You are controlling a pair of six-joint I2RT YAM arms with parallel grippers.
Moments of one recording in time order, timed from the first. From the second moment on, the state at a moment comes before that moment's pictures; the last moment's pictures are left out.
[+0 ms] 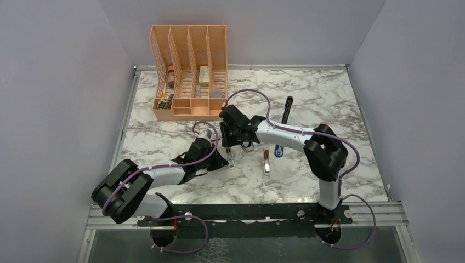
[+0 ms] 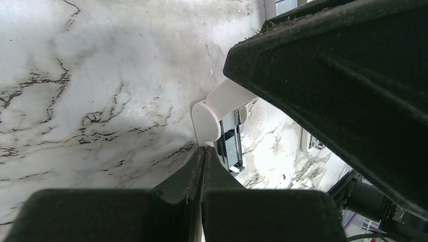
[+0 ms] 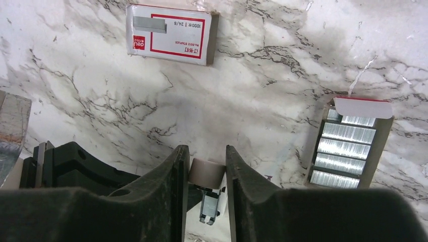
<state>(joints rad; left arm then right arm) -0.66 1.34 0.33 0.33 0.12 -0.92 0.91 1.93 1.40 -0.41 0.07 0.54</state>
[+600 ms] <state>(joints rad) -0.66 1.34 0.34 0.36 0.12 -0.93 0.93 1.75 1.21 -0.36 0.10 0.55</state>
